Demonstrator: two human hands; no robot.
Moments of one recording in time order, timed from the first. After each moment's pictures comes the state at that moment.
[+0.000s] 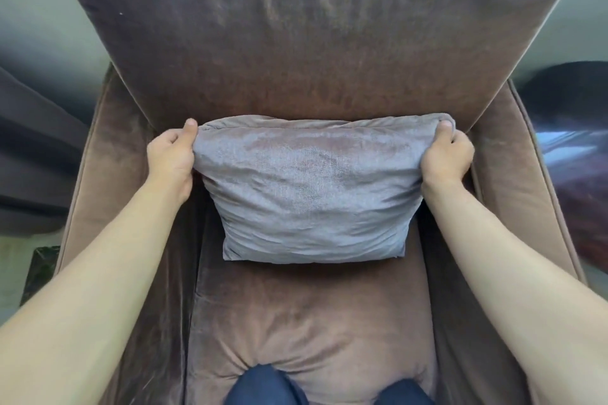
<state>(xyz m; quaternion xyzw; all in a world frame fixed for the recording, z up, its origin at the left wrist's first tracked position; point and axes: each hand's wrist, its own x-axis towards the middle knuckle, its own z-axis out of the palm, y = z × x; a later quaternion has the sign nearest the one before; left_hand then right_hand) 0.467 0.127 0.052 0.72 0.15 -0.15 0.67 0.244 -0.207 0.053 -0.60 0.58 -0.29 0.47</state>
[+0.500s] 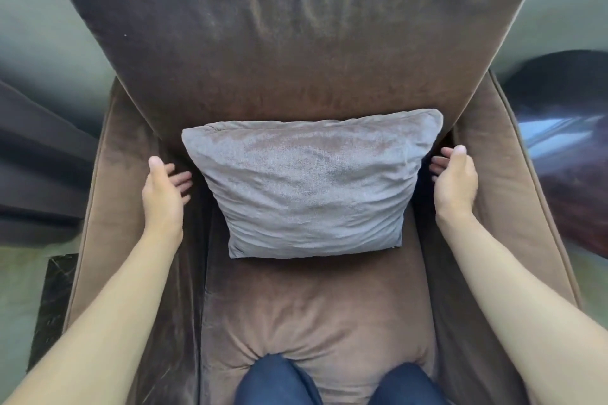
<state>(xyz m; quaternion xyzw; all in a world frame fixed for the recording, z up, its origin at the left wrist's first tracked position) 0.421 0.176 0.048 0.77 0.18 -0.17 0.59 0.177 -0.199 0.042 -0.56 0.59 -0.25 0.53</state>
